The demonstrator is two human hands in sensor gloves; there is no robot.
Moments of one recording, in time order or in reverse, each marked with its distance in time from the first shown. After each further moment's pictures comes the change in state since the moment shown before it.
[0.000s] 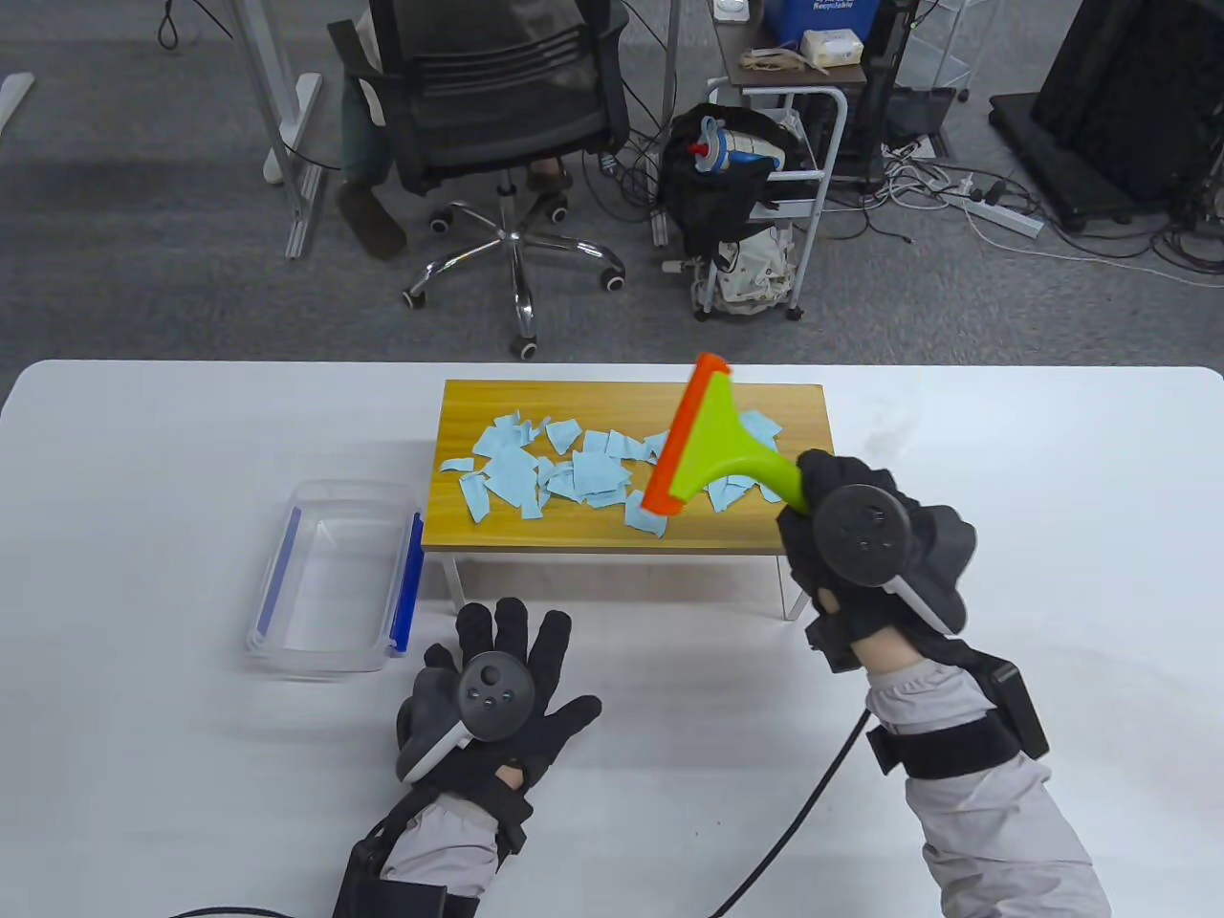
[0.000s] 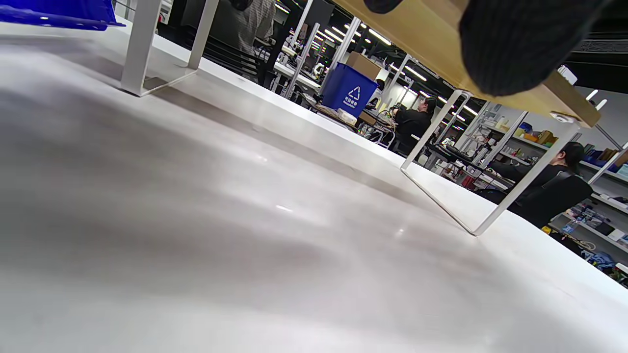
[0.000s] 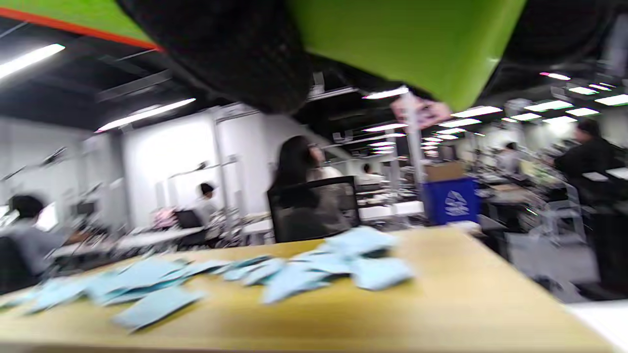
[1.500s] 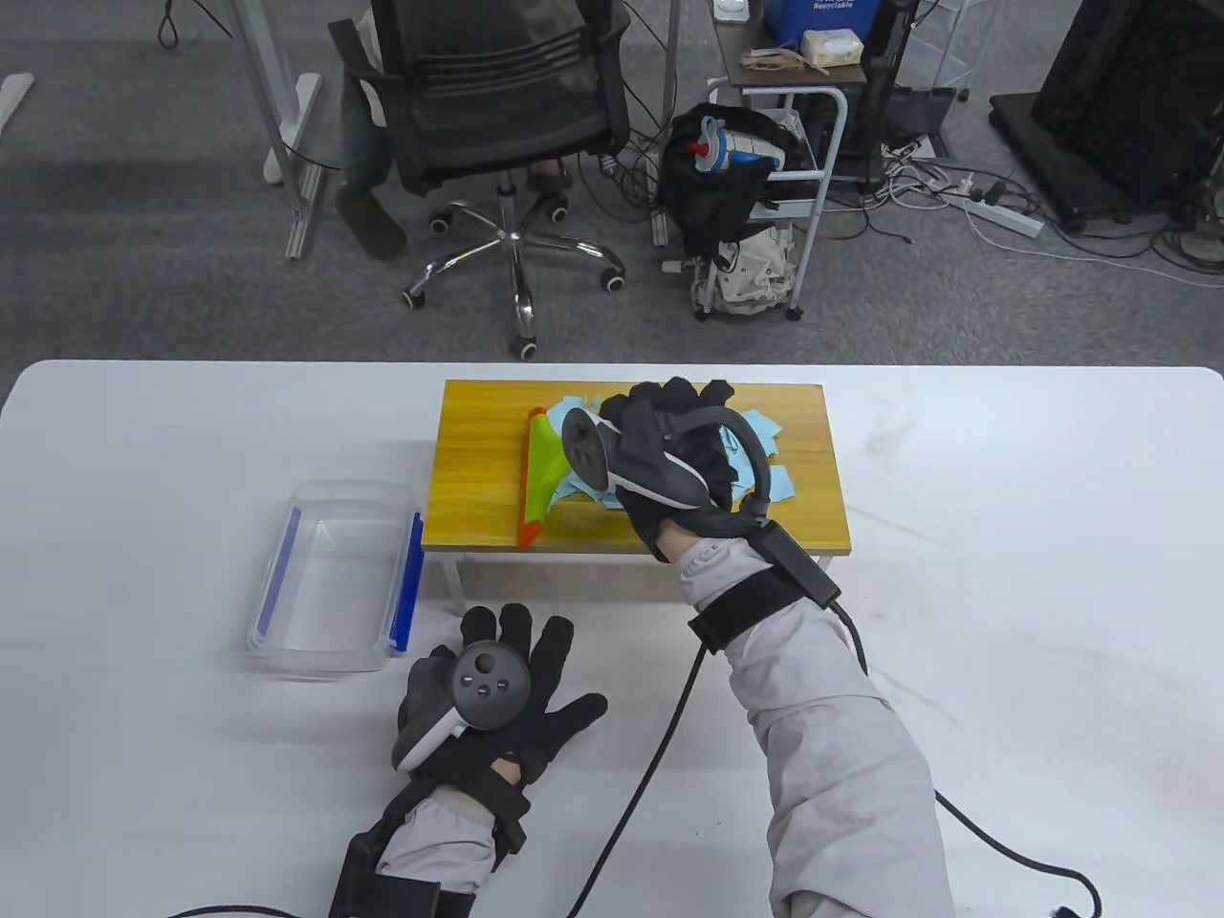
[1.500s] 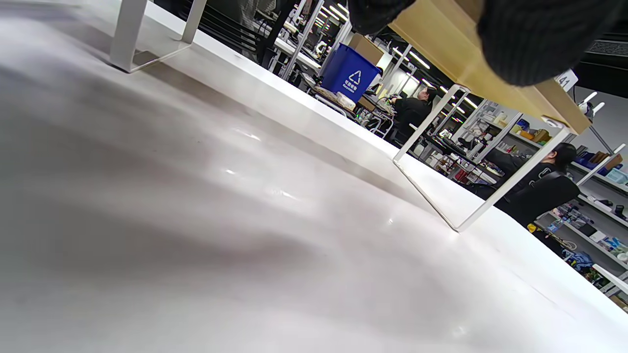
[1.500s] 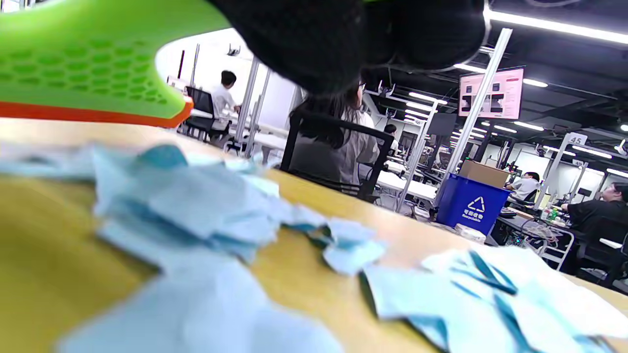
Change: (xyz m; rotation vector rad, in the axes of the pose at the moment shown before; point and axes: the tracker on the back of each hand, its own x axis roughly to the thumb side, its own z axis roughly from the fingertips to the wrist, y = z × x) left_hand -0.003 0.001 -0.006 -0.064 -0.010 0.070; right_hand 0.109 0.069 -0.099 0.191 -0.071 0.344
